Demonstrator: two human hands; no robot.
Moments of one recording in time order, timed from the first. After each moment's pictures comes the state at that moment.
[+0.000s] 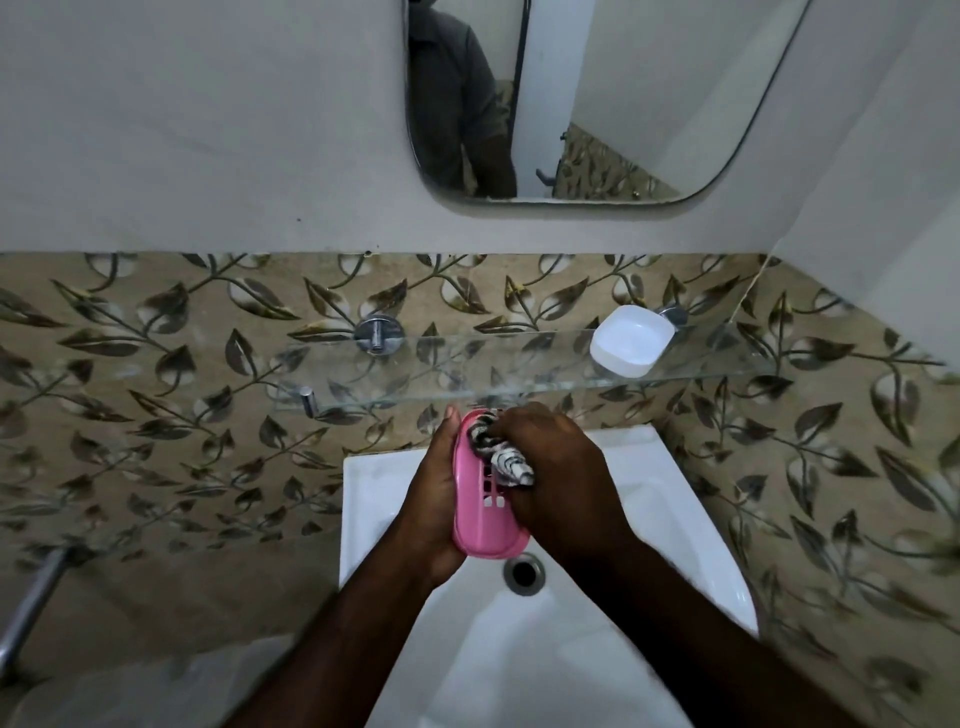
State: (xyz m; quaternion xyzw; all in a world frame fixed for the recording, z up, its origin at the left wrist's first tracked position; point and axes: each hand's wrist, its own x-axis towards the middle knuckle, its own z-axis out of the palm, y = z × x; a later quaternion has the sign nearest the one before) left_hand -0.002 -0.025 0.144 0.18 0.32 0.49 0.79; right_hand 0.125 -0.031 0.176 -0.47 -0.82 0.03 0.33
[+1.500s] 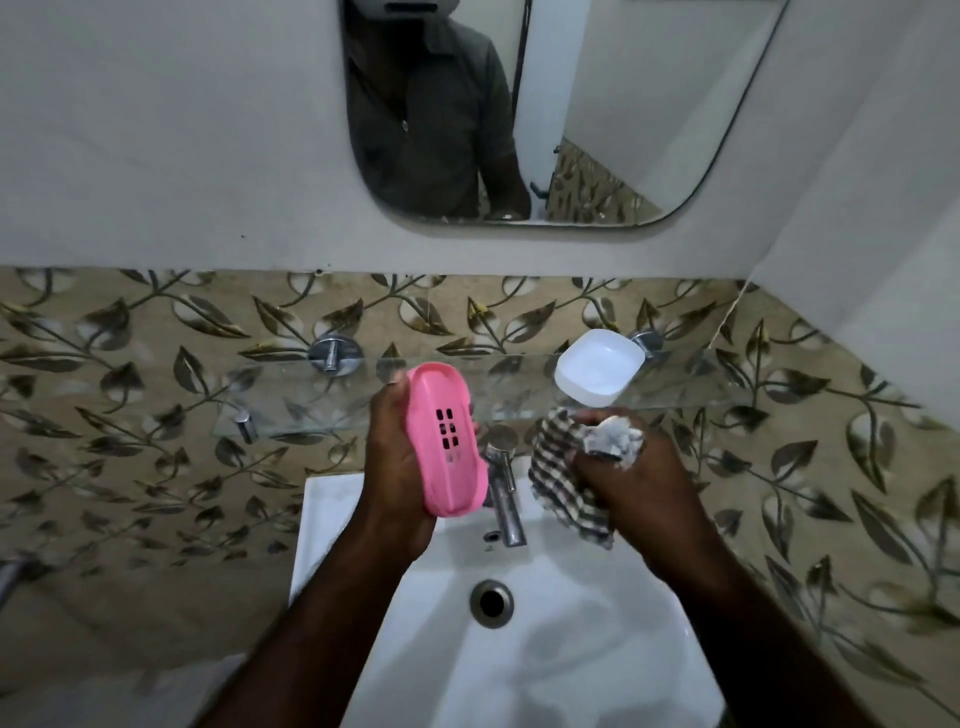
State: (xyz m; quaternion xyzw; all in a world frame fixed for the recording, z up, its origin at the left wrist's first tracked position) left_hand 0.026 0.007 0.182 0.25 0.39 0.62 0.64; right_hand 0.227 0.007 0.187 -0.52 -0.59 0.39 0.47
